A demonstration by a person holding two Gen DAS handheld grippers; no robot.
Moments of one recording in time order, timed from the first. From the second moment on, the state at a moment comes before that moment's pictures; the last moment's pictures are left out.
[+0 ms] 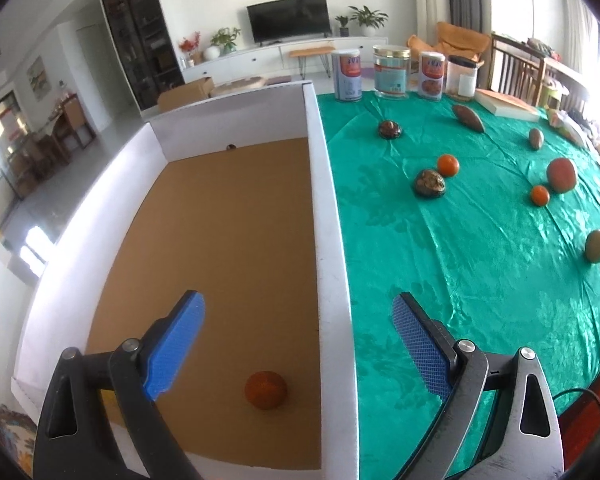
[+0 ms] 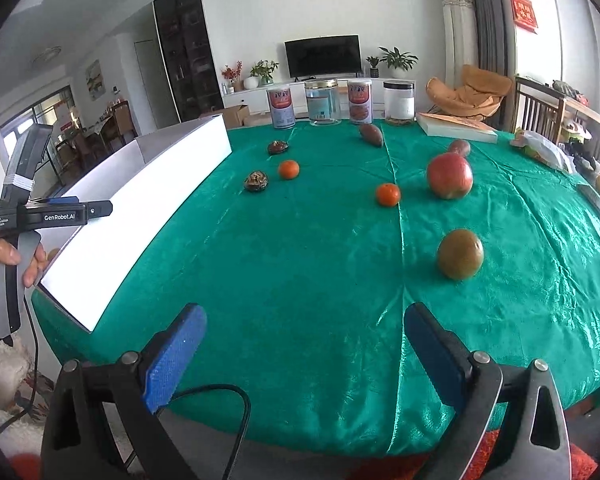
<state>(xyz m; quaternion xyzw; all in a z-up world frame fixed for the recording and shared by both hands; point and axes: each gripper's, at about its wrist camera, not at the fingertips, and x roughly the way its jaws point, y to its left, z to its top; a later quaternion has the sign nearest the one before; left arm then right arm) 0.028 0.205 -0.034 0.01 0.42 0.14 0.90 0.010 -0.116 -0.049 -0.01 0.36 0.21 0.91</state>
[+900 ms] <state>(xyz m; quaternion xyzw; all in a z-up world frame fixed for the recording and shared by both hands) 0.047 0.035 0.028 -0.04 0.32 -0.05 0.94 -0.025 -0.300 0.137 -0.24 0.41 0.07 0.88</state>
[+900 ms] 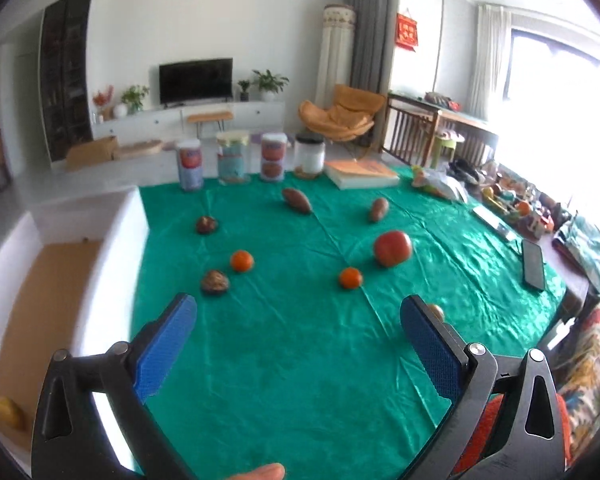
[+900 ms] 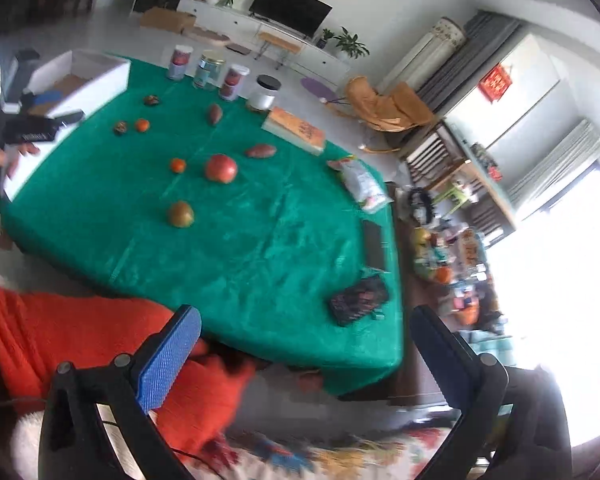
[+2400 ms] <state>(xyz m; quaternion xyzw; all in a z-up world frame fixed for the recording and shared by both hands) 0.123 0.022 -0.127 -0.01 0.46 0.01 0.89 0.020 -0.249 -0.051 0.10 0.33 0.05 0.94</state>
